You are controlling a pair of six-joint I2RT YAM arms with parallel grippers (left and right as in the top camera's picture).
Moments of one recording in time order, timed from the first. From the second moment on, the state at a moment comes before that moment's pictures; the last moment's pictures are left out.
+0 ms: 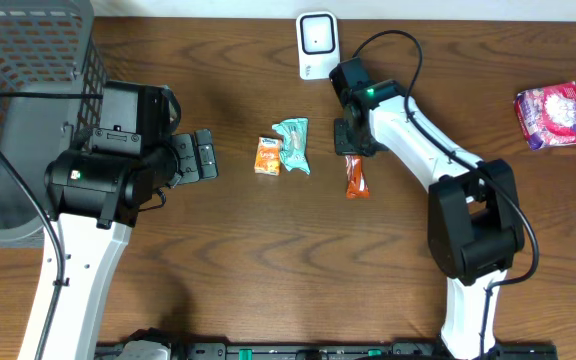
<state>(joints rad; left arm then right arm) -0.17 1.27 1.41 -1.16 0.01 -0.32 0.40 2.12 1.63 -0.90 0.13 0.39</state>
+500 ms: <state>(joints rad) -0.17 1.27 1.41 -1.16 0.01 -0.32 0.42 2.18 1.63 -0.89 0.13 0.39</state>
